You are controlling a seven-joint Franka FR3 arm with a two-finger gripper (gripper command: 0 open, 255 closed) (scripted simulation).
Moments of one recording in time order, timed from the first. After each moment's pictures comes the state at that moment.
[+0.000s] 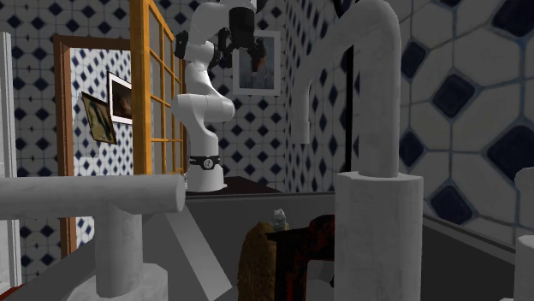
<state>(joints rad) 0.01 -0.74 0.07 -2.34 0.11 1.51 -0.14</state>
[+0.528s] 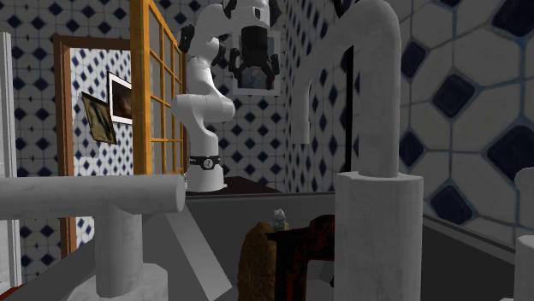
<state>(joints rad) -0.05 -0.63 0.18 -2.43 0.16 1.73 0.09</state>
